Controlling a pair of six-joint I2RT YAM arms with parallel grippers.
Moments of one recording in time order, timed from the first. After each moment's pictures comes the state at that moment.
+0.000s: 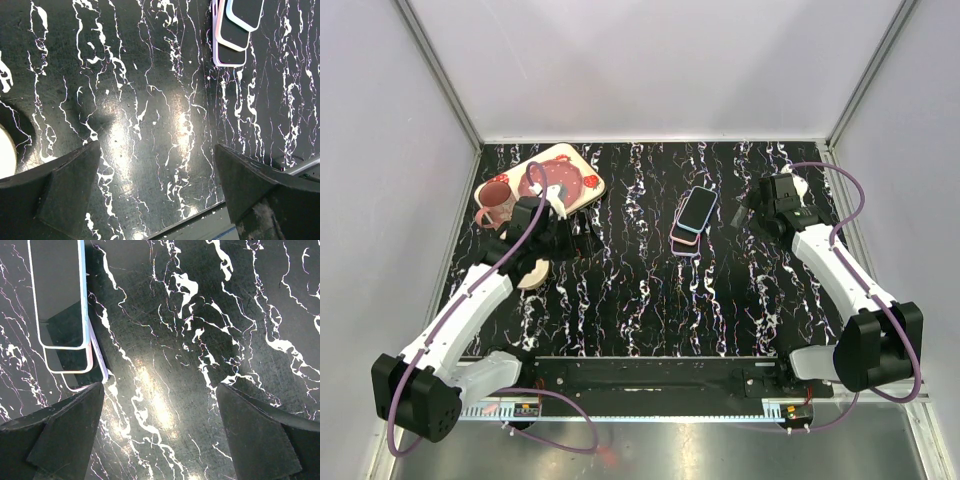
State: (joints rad) left arm -0.35 1.05 0.89 -0.55 0.18 -0.46; right arm 0.23 1.33 1.06 -0.63 0.22 0.64
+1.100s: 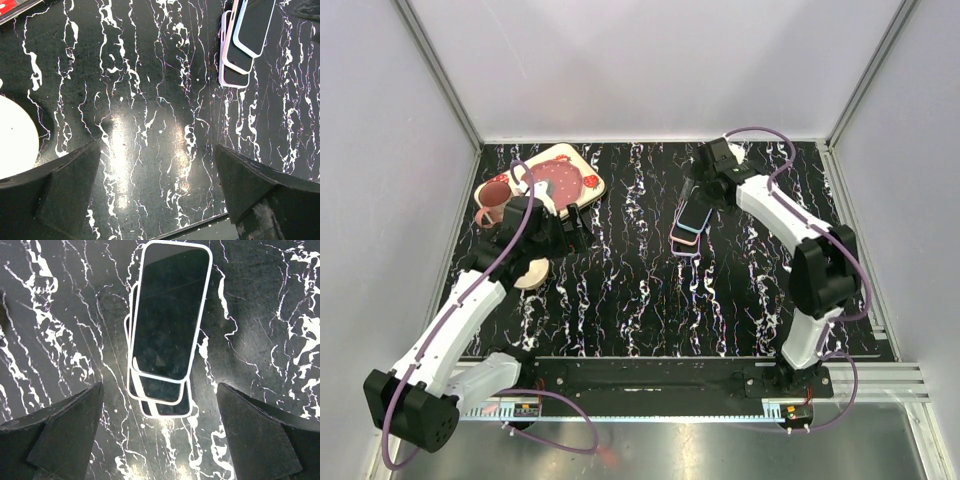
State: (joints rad) left arm -0.35 0.99 0.93 -0.60 0.08 -0.51; right arm 0.43 1.78 1.51 -0.66 0.23 0.69
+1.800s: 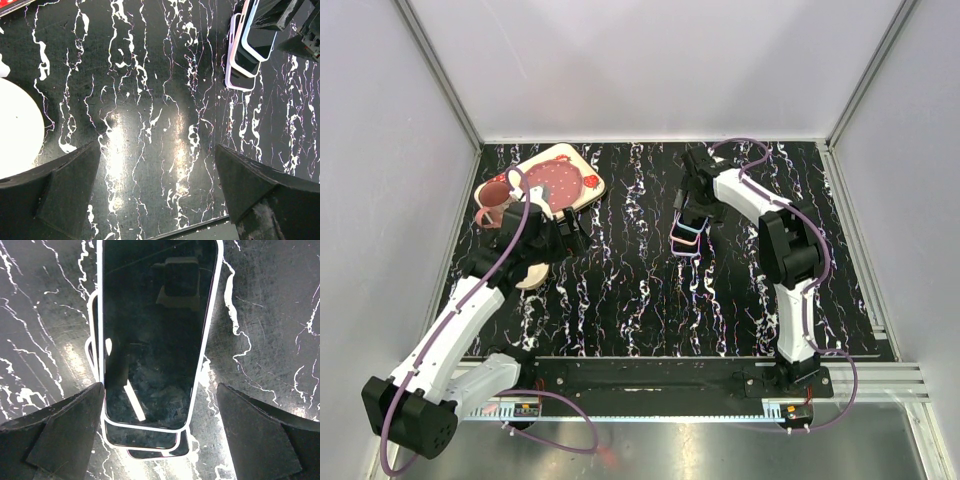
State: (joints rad) left arm -0.35 0.96 0.89 -0.61 0.04 -0.55; right arm 0.42 2.12 1.71 -0.74 0.24 0.71
